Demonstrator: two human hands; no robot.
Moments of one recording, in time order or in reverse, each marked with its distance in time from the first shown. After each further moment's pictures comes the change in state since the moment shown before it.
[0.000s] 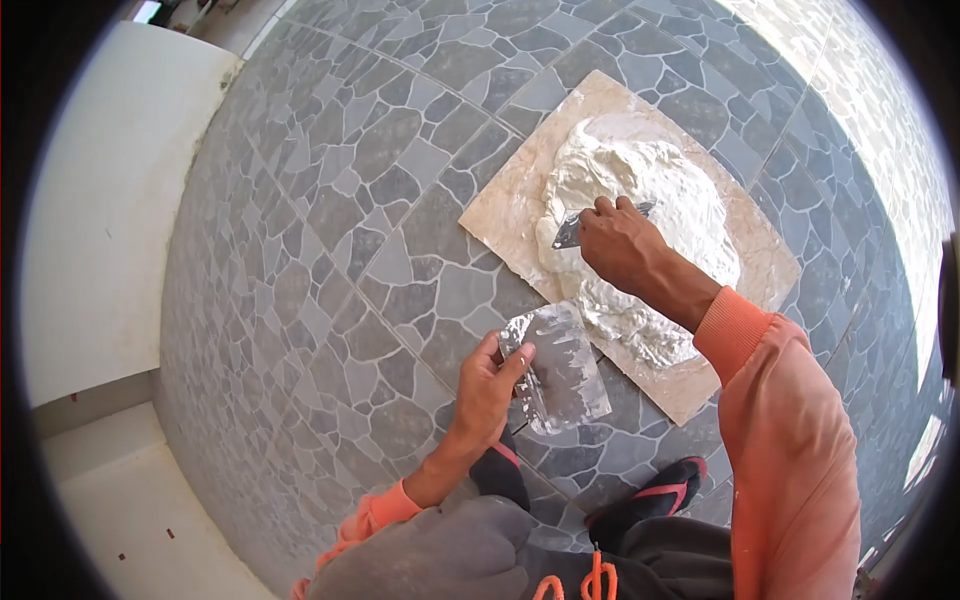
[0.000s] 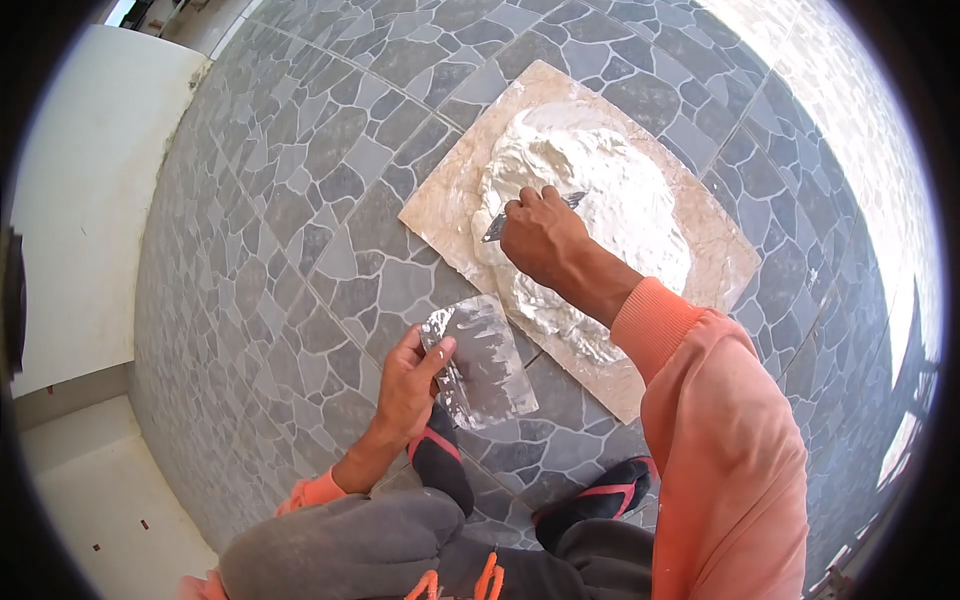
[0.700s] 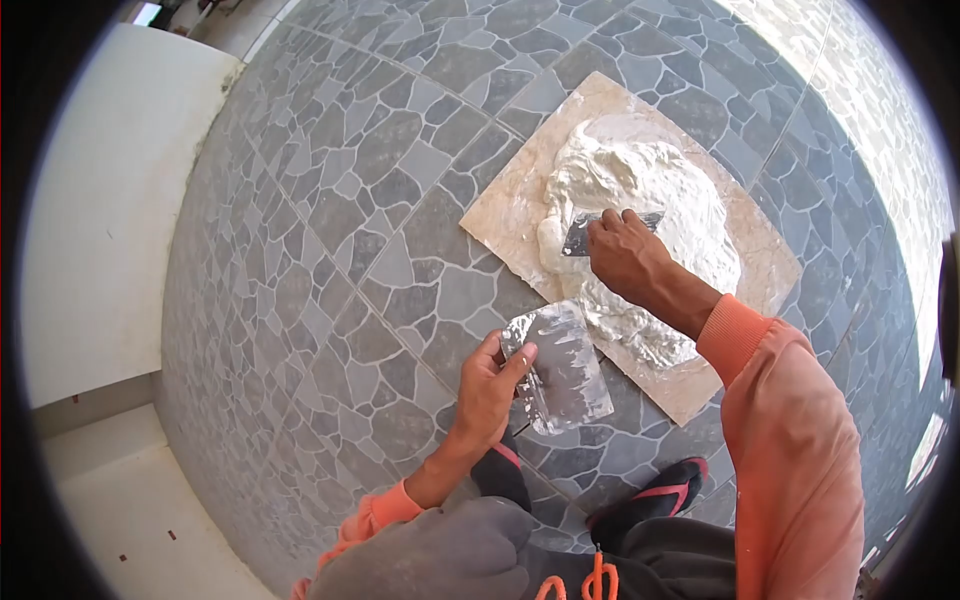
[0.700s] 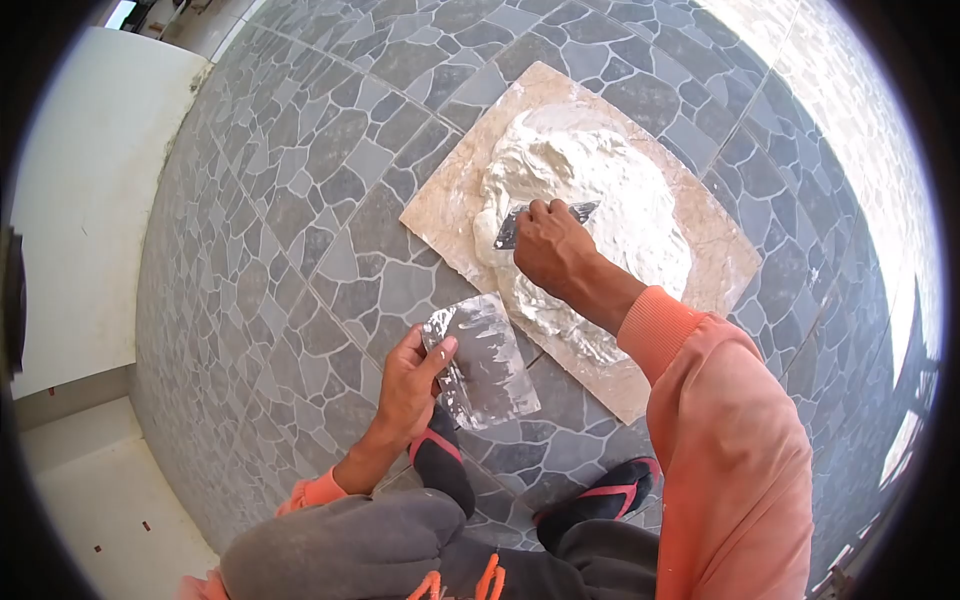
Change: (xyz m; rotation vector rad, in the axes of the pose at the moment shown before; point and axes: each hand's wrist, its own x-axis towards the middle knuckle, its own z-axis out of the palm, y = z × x) left_hand 0.002 0.003 -0.002 -0.004 -0.045 0.000; right_hand -0.011 0.000 0.021 -0.075 -0.006 -0.018
